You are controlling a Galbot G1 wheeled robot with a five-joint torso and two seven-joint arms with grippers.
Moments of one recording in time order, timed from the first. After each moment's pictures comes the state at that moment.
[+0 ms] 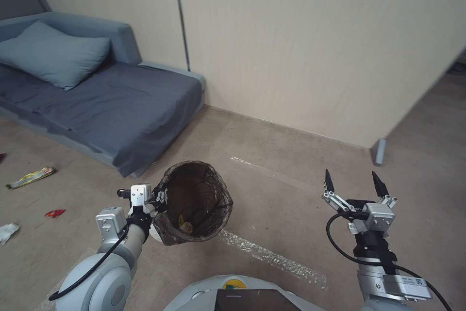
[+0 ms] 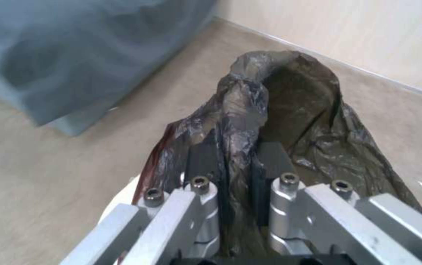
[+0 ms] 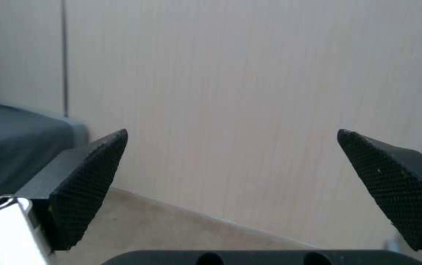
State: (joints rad) left arm 1.75 -1.33 -0.60 -2.50 -0.52 0.64 -0.24; right arm -1.98 1.52 0.74 2.38 0.06 0.33 0.05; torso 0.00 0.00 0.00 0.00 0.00
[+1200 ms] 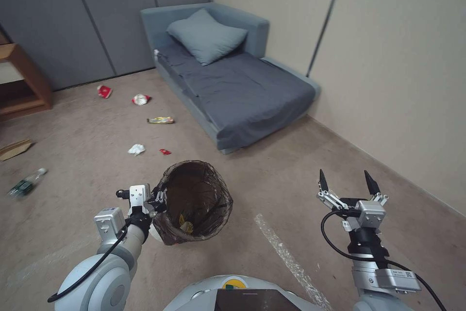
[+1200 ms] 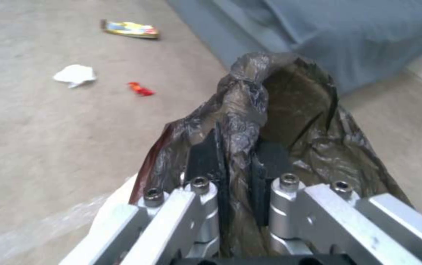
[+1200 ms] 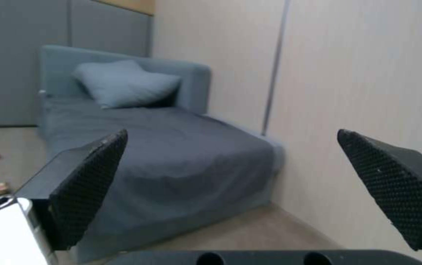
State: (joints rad) left arm 1.76 -1.35 -0.61 -2.50 -0.53 0.63 -0.23; right arm -1.95 1.50 0.71 2.36 0.05 0.31 0.05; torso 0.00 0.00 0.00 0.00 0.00
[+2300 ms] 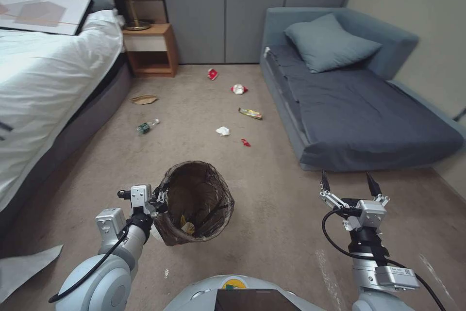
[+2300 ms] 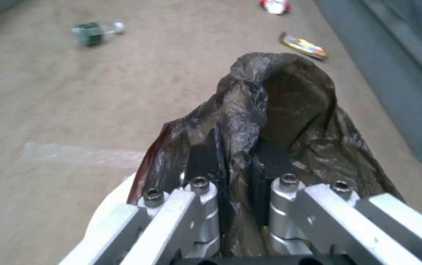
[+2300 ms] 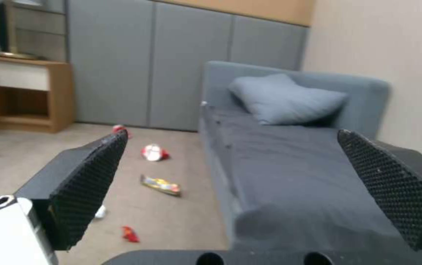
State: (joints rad) left arm 1.76 -1.35 -0.60 -2.50 -0.53 0.63 -0.23; right arm -1.94 1.50 0.72 2.35 0.05 0.29 0.08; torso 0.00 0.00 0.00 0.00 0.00
